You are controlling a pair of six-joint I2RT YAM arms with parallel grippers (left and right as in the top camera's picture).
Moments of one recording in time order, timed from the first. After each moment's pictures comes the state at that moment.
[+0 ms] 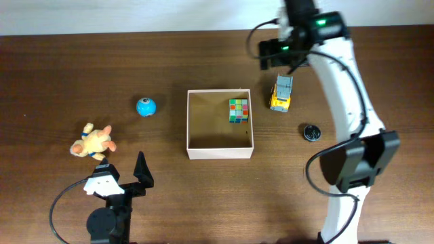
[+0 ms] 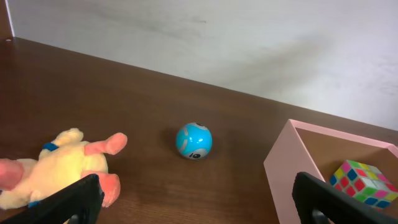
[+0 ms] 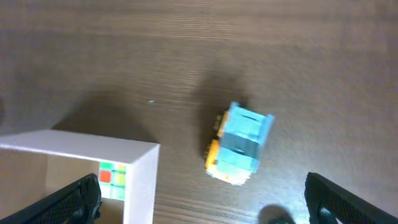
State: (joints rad) left arm 0.04 0.01 0.04 -0.13 -0.01 -0.25; right arm 0.16 2.16 2.30 -1.29 -0.07 0.12
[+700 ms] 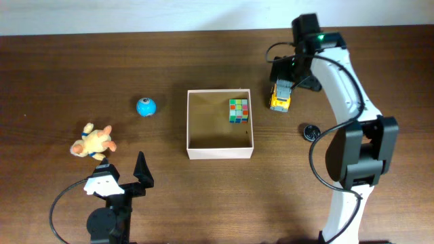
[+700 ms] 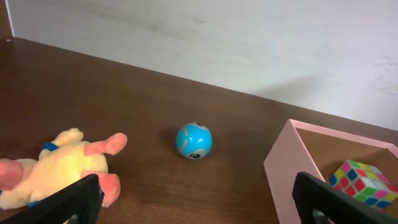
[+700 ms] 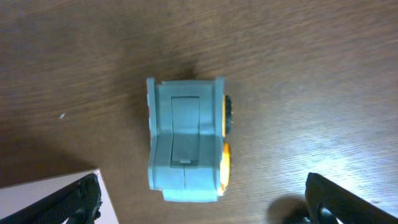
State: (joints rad) left arm 0.04 0.01 0.04 -0.13 -0.01 -0.25; right arm 0.11 2.17 1.95 -1.08 0.02 0.38
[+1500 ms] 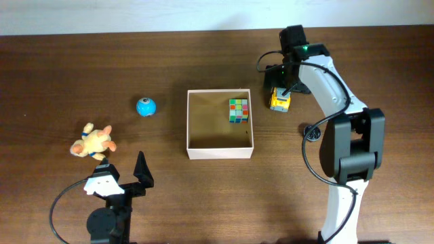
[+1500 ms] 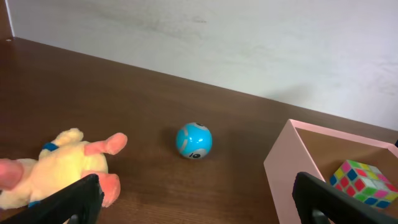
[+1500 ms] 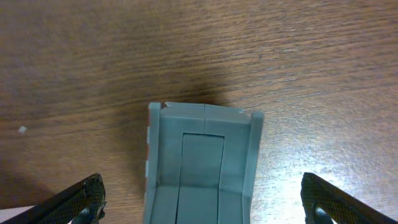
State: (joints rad) left arm 0.04 0.01 0.04 -0.13 -0.01 -0.25; right arm 0.14 2.23 1.87 -0.92 0.07 0.29
